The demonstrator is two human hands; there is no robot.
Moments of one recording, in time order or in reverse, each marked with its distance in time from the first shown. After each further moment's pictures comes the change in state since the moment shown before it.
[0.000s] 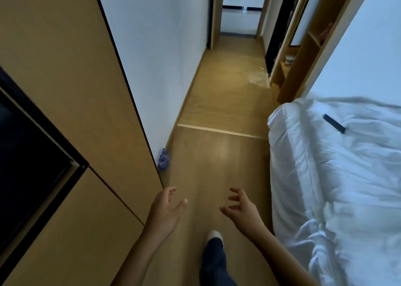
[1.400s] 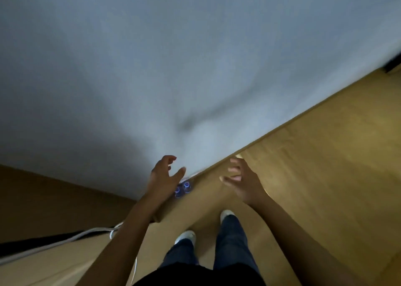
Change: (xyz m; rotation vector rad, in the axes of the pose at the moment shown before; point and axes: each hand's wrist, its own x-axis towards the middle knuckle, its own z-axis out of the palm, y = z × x) left_hand 0.660 0.082 -0.084 -0.176 0.632 -0.520; right_hand 0.775 -0.332 0.045 -0.355 -0.731 -0.268
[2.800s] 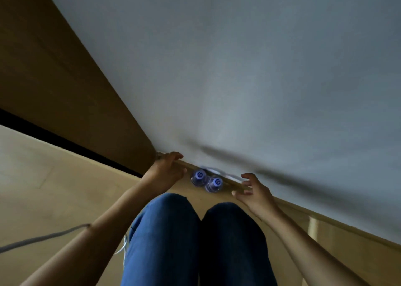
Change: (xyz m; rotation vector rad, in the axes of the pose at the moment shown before) left_hand 0.144 -0.401 0.218 -0.075 0.328 -0.403; right_hand 0.367 0.294 0.222 -0.639 -0.644 -0.202
